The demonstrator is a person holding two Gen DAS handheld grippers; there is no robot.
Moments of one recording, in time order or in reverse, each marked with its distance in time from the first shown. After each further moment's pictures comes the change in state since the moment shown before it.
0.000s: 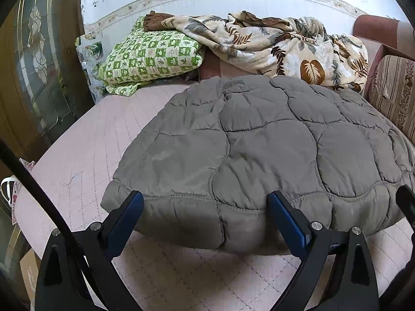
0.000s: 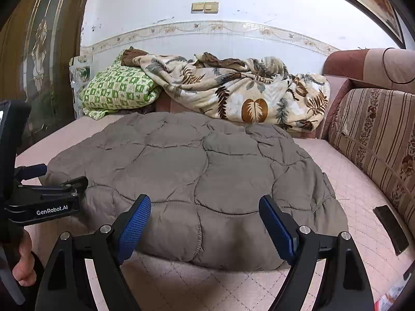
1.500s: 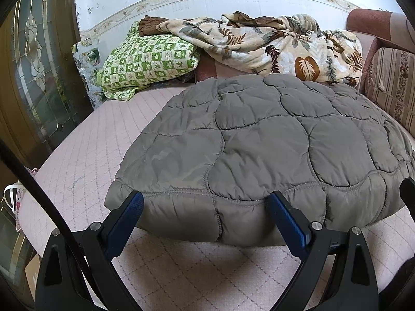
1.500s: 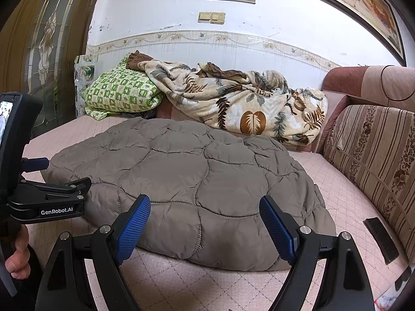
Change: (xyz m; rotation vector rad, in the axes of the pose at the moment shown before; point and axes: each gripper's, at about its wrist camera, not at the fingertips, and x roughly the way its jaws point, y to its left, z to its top) left arm -0.008 -0.008 -0.006 0.033 -0.010 0.003; right arm -0.018 0.007 -0.001 -0.064 -0.045 -0.023
